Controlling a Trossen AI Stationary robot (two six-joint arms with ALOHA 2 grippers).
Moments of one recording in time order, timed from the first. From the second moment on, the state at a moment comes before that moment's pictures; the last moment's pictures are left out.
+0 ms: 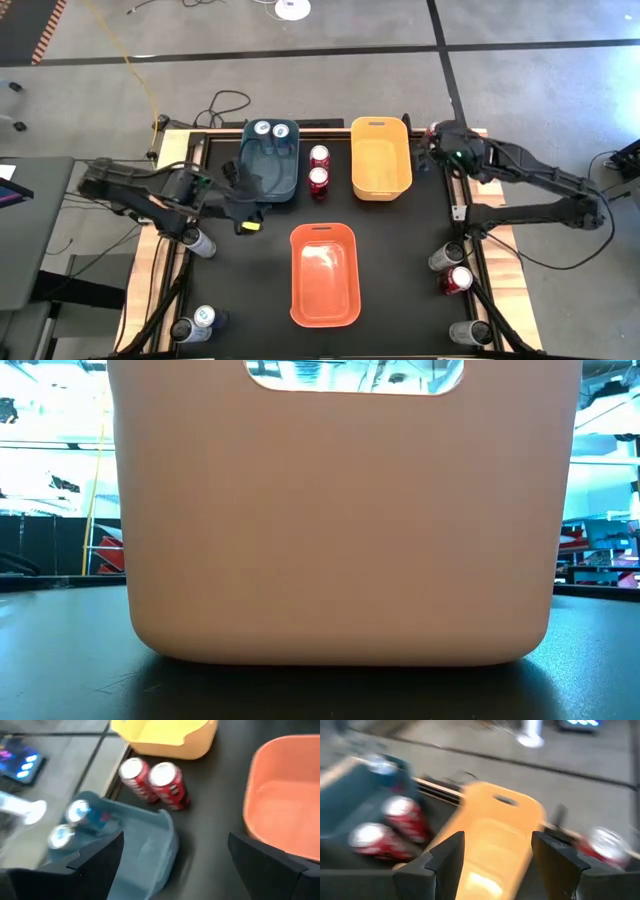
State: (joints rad) left arm -0.24 1.22 1.37 -1.05 -0.65 -0.27; right arm -0.33 0.86 1.04 -0.86 0.59 0.55
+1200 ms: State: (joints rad) left arm -0.15 0.85 0.55 -0.28 -0.61 -0.27; right arm -0.85 1.19 1.09 -1.18 0.37 0.53
